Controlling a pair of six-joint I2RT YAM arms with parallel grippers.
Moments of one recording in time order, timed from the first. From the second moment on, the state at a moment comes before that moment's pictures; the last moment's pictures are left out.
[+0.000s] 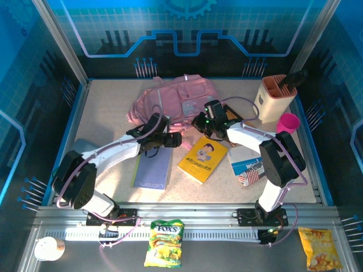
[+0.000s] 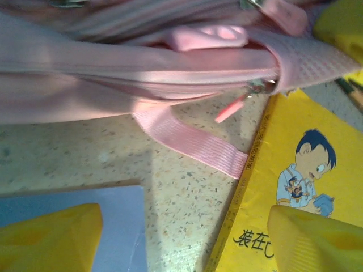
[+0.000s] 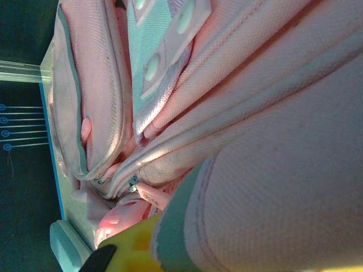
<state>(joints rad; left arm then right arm) -0.57 1.52 0.96 -0.34 0.03 -0.54 0.50 1.75 1.10 -0.06 -0.19 1.08</state>
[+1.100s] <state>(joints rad) -0.57 1.75 1.08 -0.16 0.02 -0.34 0.50 1.76 1.12 -0.04 -0.27 1.13</state>
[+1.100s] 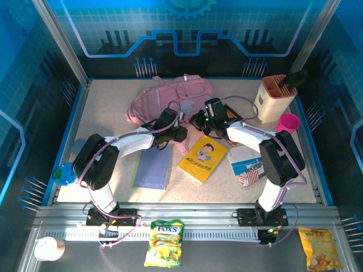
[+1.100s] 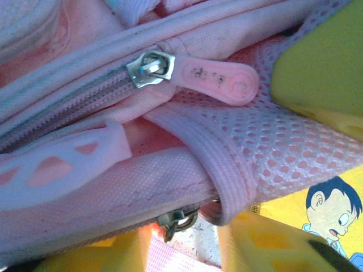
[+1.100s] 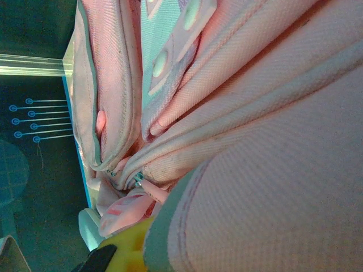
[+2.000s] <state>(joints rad) -0.55 1.66 0.96 -0.15 -0.04 -0.35 0.49 1.77 1.12 -0.05 -0.29 1.11</state>
